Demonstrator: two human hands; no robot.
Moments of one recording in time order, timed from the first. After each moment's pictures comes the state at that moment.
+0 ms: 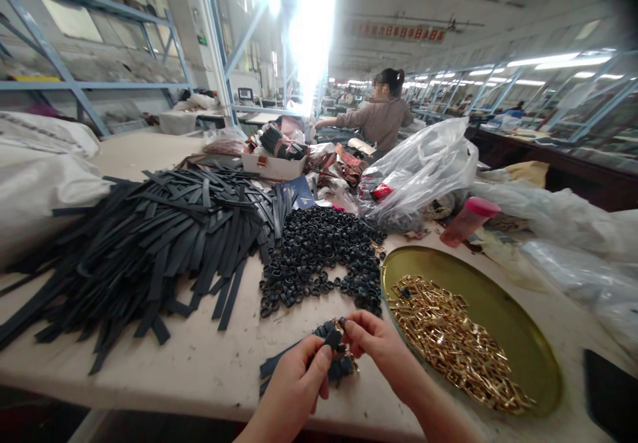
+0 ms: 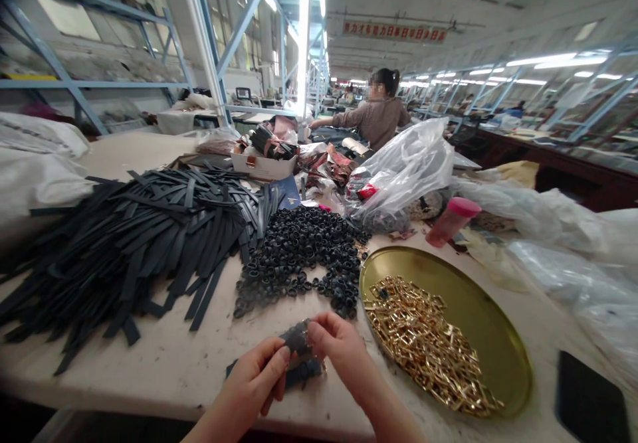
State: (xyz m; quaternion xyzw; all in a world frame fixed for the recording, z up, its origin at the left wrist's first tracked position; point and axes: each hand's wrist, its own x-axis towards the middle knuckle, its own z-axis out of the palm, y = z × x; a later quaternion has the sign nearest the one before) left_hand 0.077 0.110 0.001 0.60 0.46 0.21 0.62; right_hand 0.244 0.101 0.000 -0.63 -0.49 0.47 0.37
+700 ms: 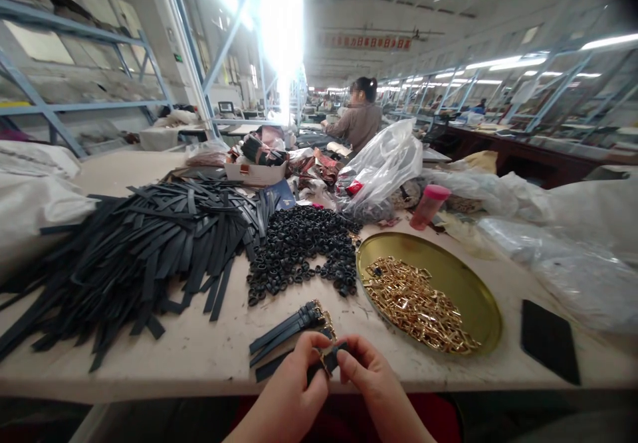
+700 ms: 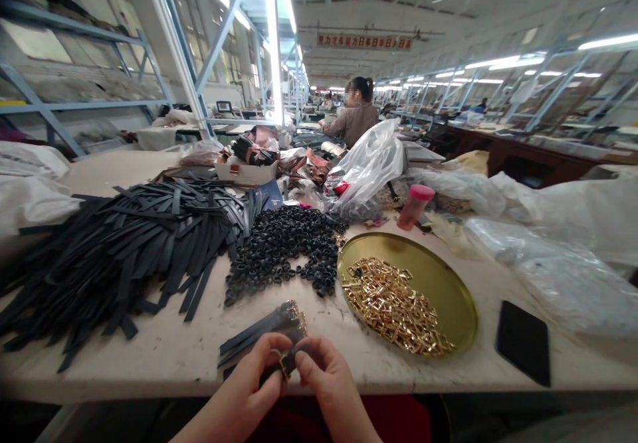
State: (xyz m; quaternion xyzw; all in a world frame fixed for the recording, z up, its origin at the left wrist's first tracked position) left_hand 0.086 0.058 0.032 0.70 0.41 0.19 0.55; right_hand 0.223 0.014 -0.008 -0.52 -0.28 0.57 0.58
